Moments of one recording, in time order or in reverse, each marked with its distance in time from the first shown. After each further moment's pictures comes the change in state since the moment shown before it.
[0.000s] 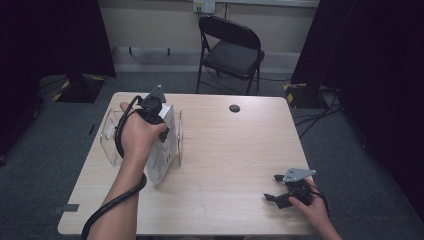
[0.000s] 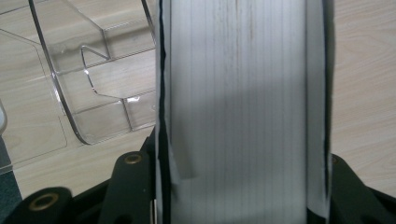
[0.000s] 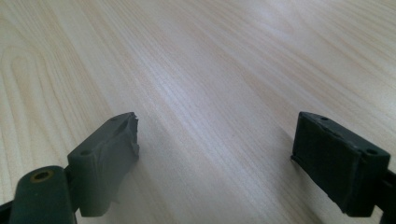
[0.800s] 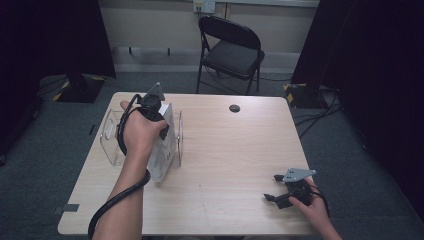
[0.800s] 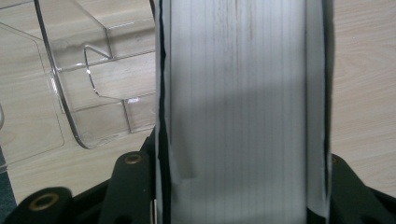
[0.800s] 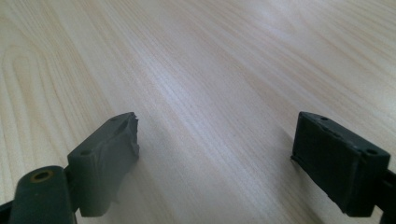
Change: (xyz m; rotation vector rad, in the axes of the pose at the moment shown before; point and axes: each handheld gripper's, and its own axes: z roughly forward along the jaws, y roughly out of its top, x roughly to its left) left arm 0.004 0.008 0.004 -0.001 -0.007 -0.055; right arm 0.000 0.000 0.000 -0.003 0.010 0.000
